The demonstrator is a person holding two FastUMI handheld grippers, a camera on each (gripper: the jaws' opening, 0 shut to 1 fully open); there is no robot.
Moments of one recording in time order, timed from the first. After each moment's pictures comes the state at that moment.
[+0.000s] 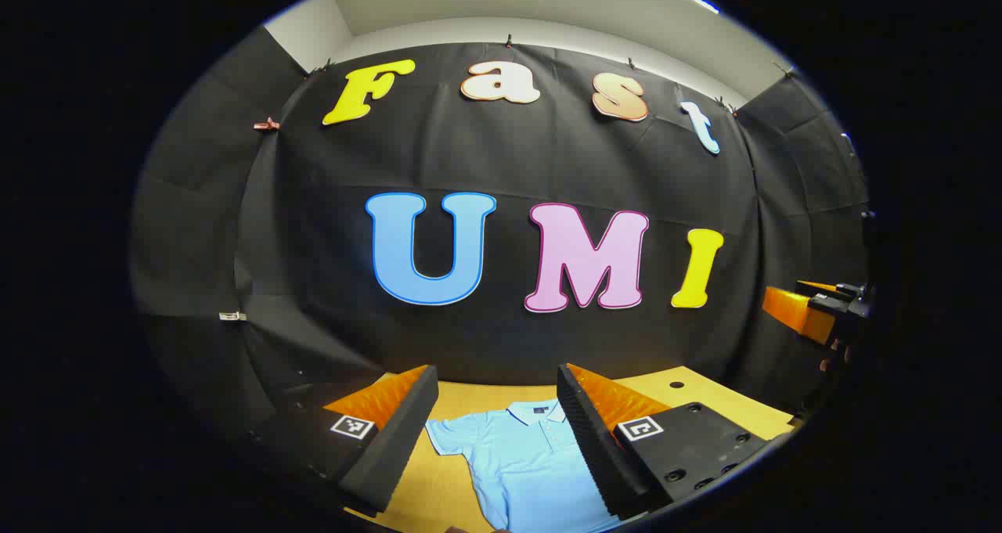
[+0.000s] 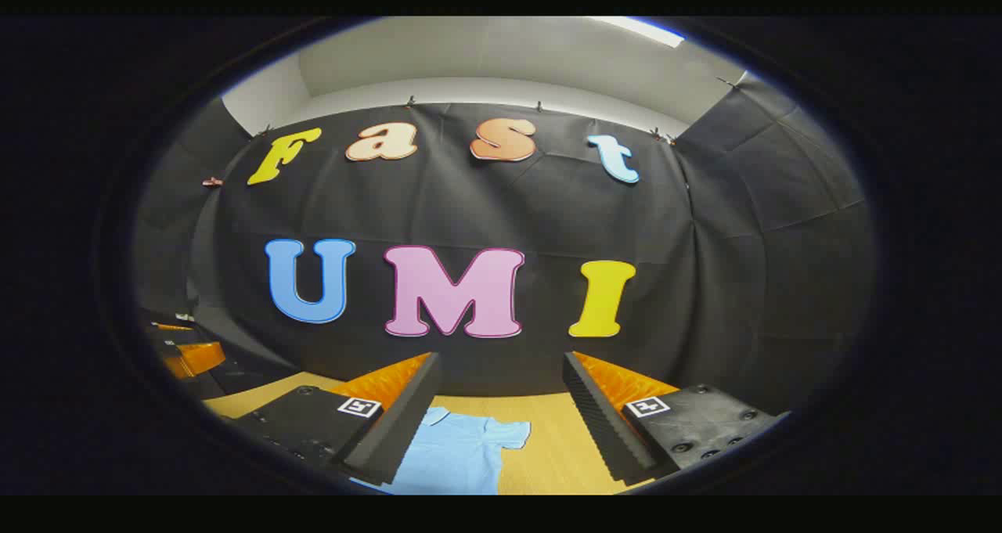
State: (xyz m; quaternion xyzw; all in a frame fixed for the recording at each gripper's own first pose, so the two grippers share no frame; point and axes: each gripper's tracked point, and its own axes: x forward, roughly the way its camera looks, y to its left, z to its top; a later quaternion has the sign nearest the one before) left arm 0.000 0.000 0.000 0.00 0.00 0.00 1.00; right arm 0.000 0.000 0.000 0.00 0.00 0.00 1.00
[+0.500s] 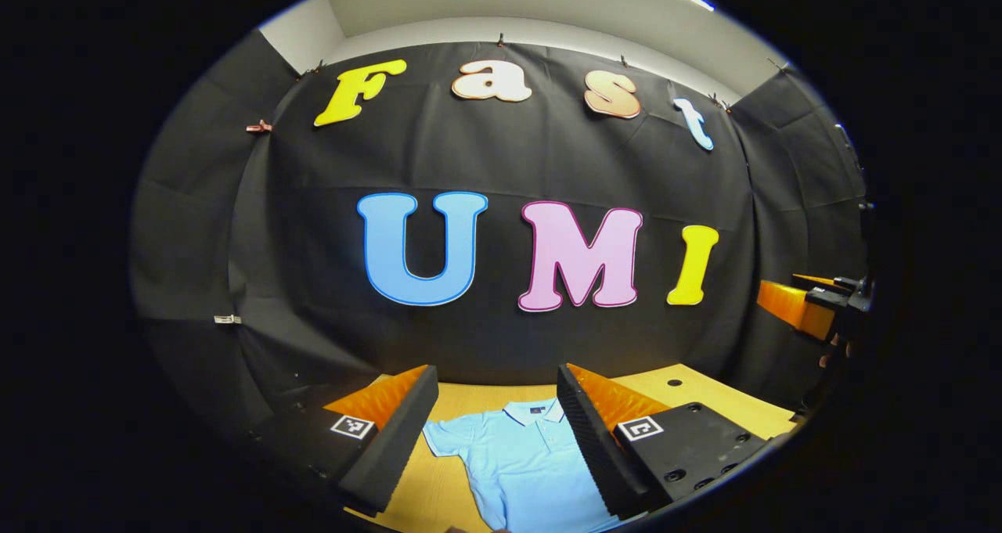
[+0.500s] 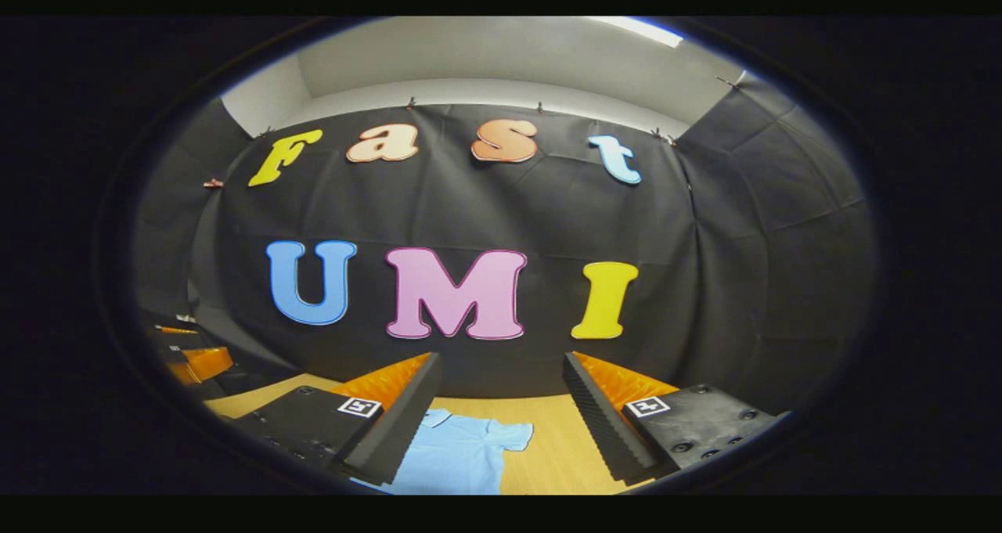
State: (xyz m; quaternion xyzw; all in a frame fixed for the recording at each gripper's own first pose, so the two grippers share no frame) left arm 0.005 -0.010 -0.001 0.01 0.00 -0.01 1.00; right arm 0.003 0.006 0.004 0.00 -0.01 0.01 1.00
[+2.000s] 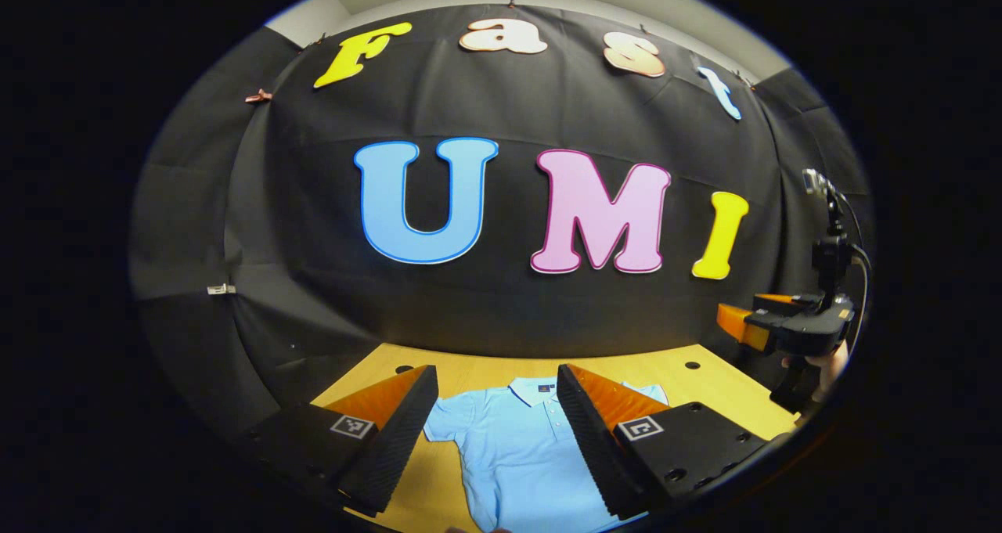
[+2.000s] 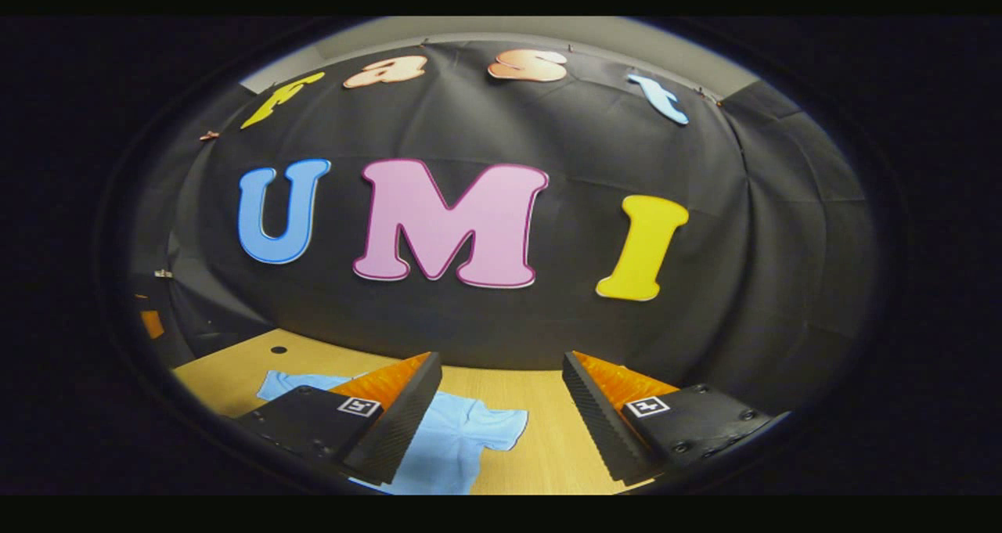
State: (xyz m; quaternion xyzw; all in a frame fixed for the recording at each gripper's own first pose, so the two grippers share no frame) left arm 0.080 -0.004 -0.053 -0.01 0.07 0.03 1.00; right arm 0.169 -0.010 -0.149 -0.03 0.13 0.03 0.99
